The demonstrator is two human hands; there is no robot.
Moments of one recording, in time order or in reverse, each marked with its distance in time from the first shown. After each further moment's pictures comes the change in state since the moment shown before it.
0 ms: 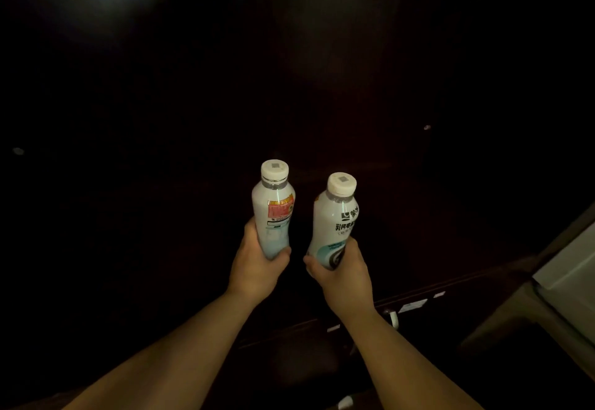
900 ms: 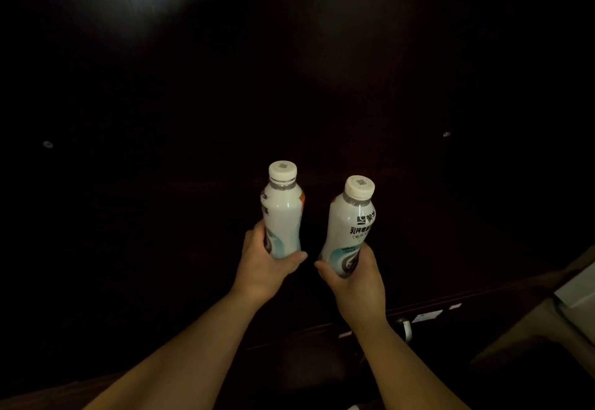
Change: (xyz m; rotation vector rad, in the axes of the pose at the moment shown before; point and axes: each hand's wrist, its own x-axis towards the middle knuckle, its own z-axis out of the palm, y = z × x) left_hand 0.001 -0.004 -0.013 -0.091 -0.013 -0.036; right_hand -0.002 0.005 0.005 -0.051 0.023 -0.065
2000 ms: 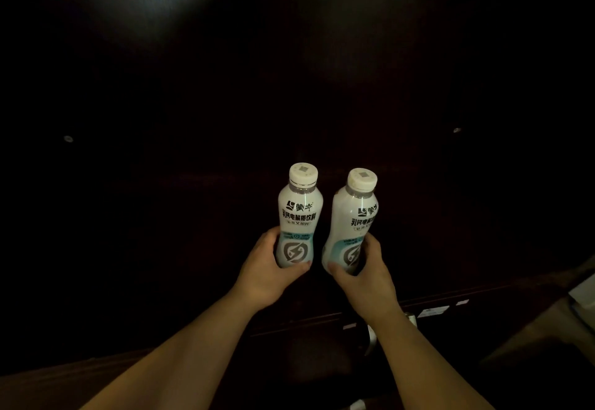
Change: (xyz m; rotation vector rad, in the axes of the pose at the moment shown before) left_hand -0.024 0.005 -0.014 0.071 -0.132 0.000; right_hand 0.001 0.008 -0.017 0.103 -0.198 0.066
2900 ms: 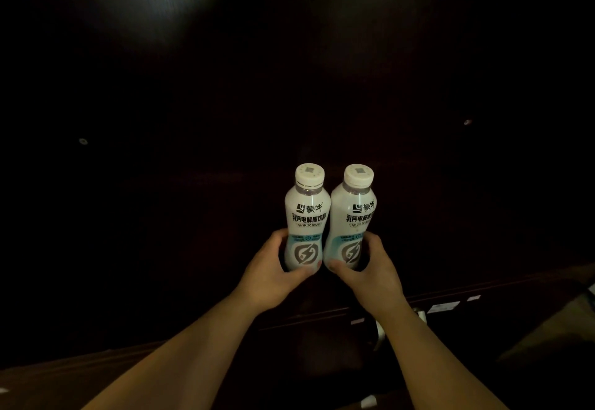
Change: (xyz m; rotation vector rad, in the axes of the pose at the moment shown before) left_hand -0.013 0.003 -0.005 0.063 -0.037 -0.013; right_hand 0.001 -0.002 0.000 -0.032 -0.049 -0.045
